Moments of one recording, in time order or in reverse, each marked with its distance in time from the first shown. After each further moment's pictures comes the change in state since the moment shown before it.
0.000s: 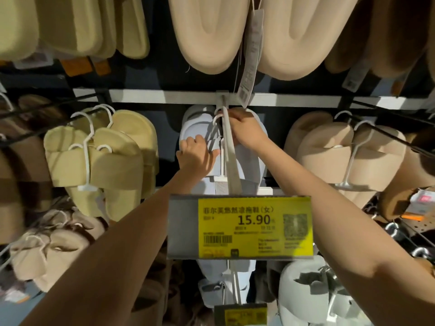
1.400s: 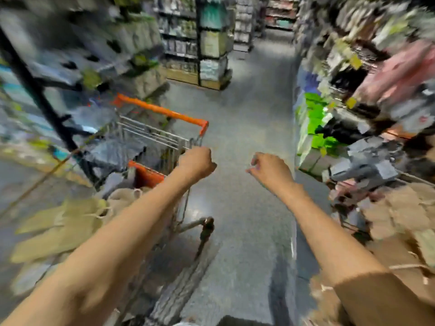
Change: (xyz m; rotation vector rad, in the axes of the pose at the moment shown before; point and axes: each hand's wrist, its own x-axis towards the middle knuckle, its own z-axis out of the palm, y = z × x) left_hand -0.720 -0.042 -0.285 0.398 0.290 -1.735; right_hand -0.576 -0.131 0.286 -0.363 -1.322 -1.208
